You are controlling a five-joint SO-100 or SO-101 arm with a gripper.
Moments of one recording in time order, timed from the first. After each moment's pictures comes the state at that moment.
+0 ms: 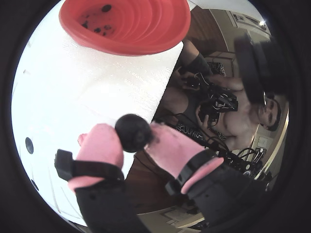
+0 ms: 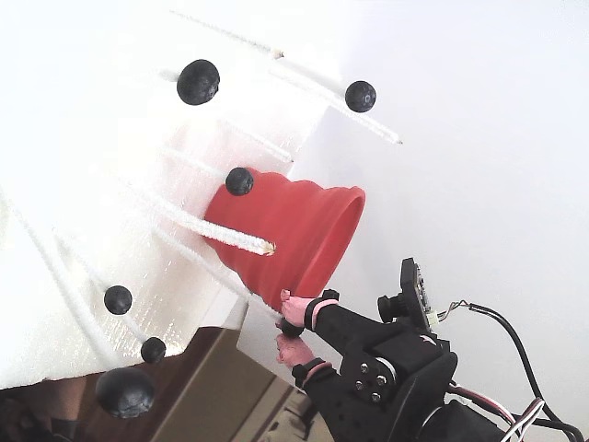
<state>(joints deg) 8.9 103.9 134.6 15.4 -39.6</state>
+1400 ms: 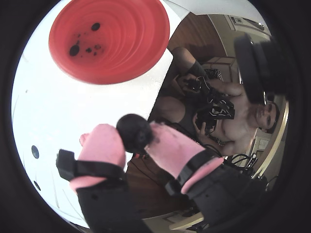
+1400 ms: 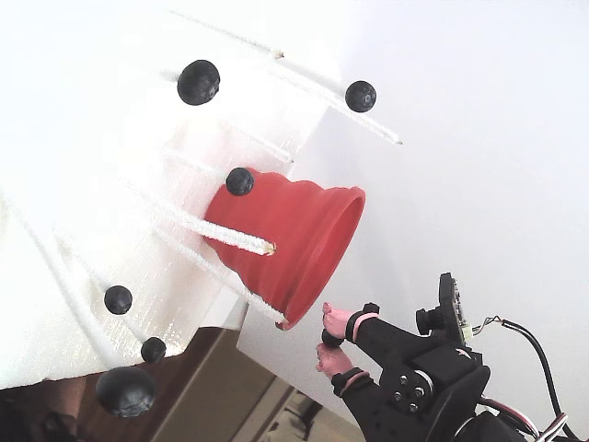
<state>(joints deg) 13.9 109.6 135.0 18.2 -43.9</state>
